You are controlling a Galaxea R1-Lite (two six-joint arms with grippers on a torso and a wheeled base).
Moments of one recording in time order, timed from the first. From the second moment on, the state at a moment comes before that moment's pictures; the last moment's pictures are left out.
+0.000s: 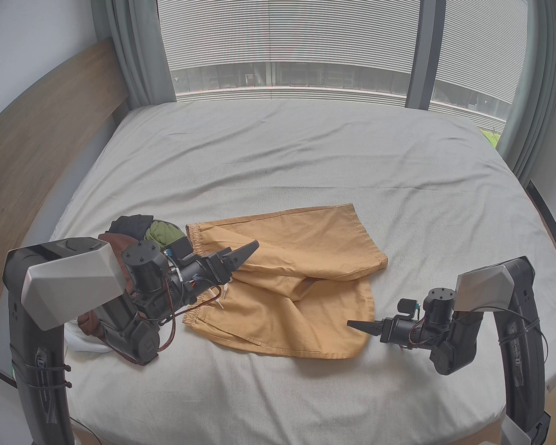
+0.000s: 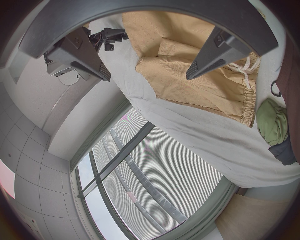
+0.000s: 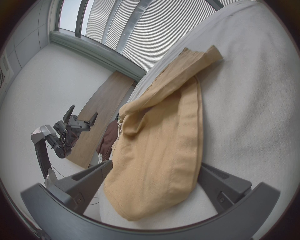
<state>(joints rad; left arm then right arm) -0.33 2.32 -0.81 -1.55 -0.40 -0.58 0.18 2.64 -0.72 -1.54 0.77 0.50</state>
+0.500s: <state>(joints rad) -0.33 2.32 -0.81 -1.55 -0.40 -0.58 0.17 2.46 -0.51 -1.54 0.83 0.47</state>
